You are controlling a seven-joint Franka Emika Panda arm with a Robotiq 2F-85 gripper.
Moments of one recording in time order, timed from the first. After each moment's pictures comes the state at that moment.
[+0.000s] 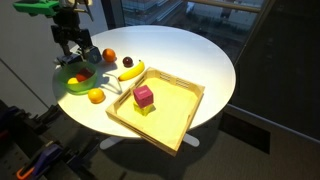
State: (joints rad) arm 0.11 0.18 0.05 -2.31 -0.10 2.22 0.07
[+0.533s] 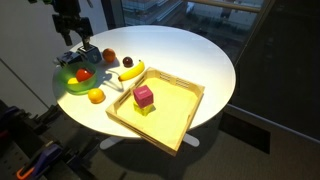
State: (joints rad) arm 0.11 0.16 0.06 -2.25 -0.10 2.16 0.11
